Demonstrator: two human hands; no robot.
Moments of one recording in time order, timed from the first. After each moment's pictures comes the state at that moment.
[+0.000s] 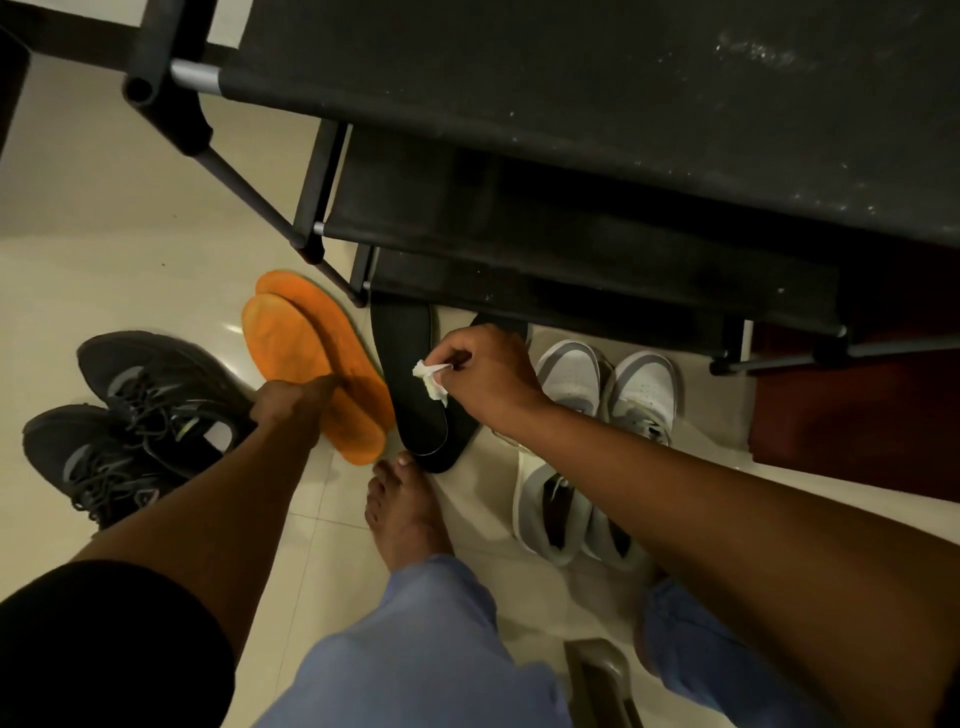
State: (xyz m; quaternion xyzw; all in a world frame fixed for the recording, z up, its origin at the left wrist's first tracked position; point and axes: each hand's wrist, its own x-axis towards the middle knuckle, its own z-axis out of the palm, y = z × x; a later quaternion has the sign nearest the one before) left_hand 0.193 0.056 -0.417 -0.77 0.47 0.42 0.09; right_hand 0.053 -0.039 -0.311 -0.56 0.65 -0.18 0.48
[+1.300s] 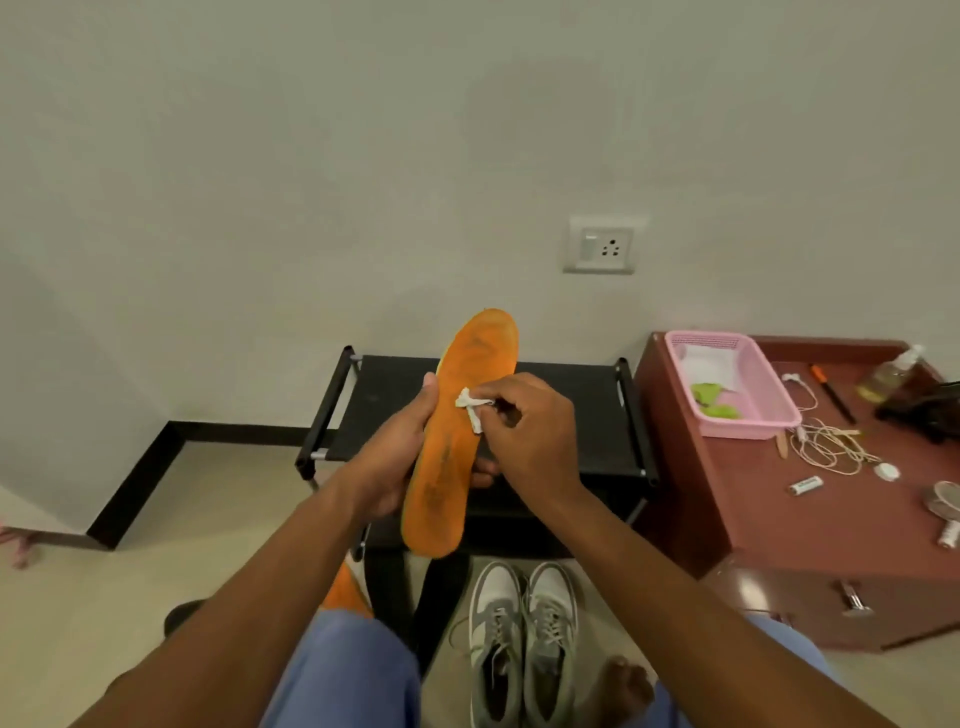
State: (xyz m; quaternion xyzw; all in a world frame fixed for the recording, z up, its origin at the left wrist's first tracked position) left_hand 0.105 -0.008 0.108 -0.41 0.46 0.75 -0.25; right_hand -0.057 0.022 0.074 -0.59 0.59 -0.55 0.11
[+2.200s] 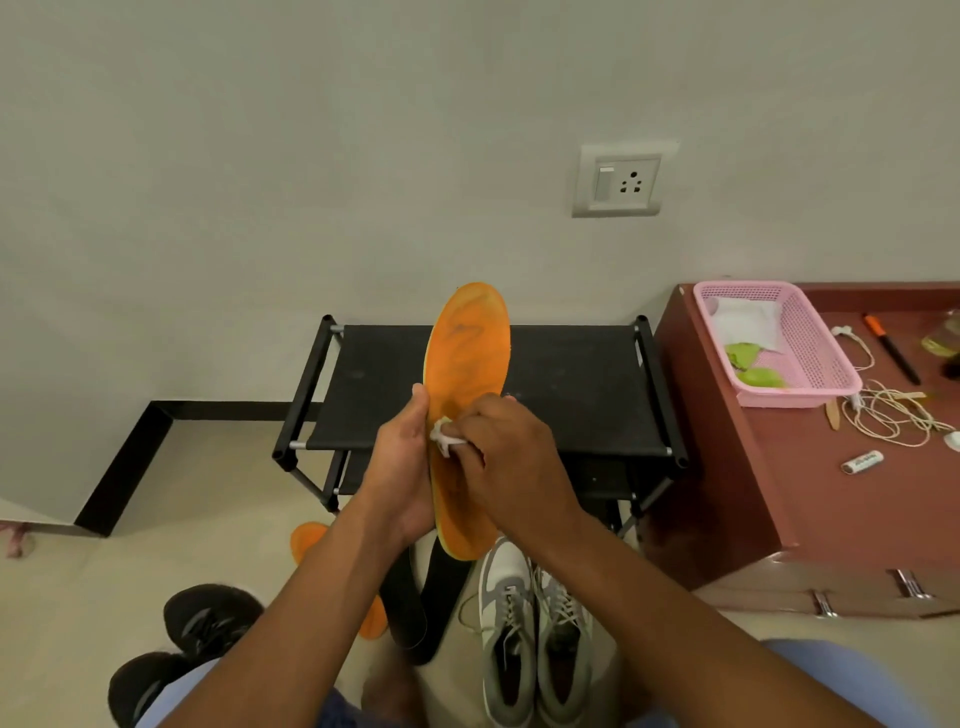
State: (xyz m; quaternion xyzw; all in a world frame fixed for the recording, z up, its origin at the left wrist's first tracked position) left_hand 0.073 -0.028 0.048 -0.39 0.26 0.82 -0.33; right_hand -0.051 0.011 0.033 -0.71 0.59 -0.39 0.07
